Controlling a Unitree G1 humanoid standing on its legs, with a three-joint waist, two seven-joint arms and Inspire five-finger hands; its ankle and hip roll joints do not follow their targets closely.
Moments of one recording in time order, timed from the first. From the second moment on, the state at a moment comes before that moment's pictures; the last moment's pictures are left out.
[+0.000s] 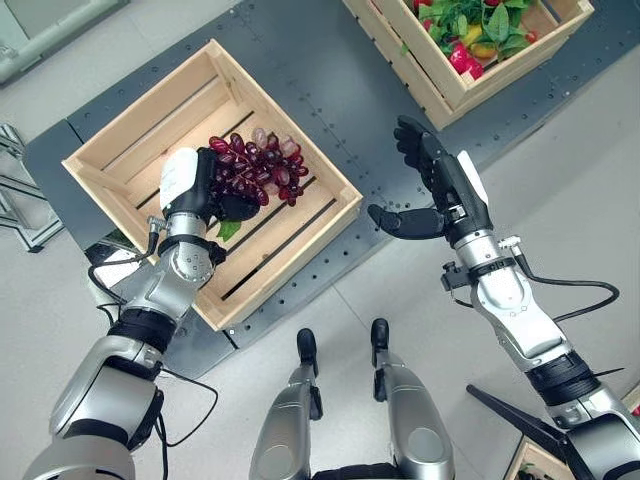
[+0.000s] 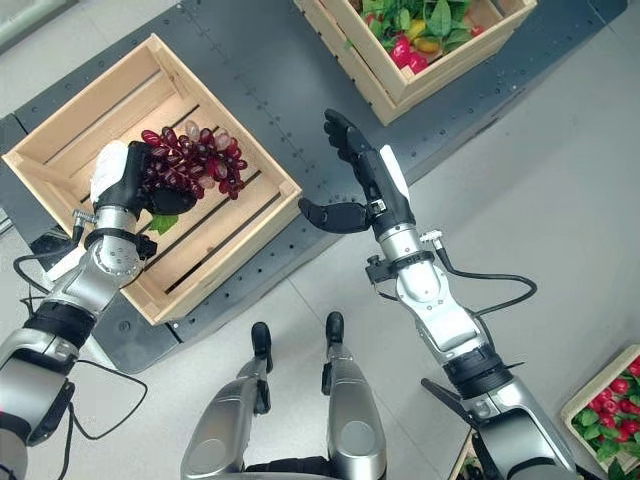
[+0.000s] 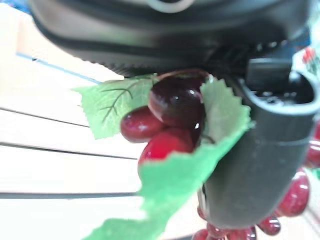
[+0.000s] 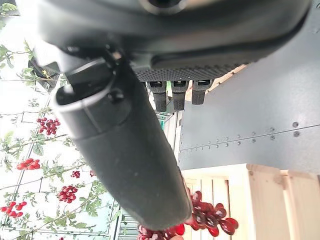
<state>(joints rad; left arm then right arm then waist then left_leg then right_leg) -0.70 0.71 -0.38 0.68 0.06 -0.13 0.43 -0.48 -0.57 0.36 0.03 0.28 -0.16 -0.16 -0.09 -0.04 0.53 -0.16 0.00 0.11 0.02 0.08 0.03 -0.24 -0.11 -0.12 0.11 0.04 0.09</state>
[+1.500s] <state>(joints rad) -0.78 0.98 -0.59 0.36 0.54 -0.19 0.44 -0.59 -0.41 0.48 0.04 1.03 0.20 -0.02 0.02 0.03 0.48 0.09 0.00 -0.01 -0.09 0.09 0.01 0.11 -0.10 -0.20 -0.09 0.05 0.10</state>
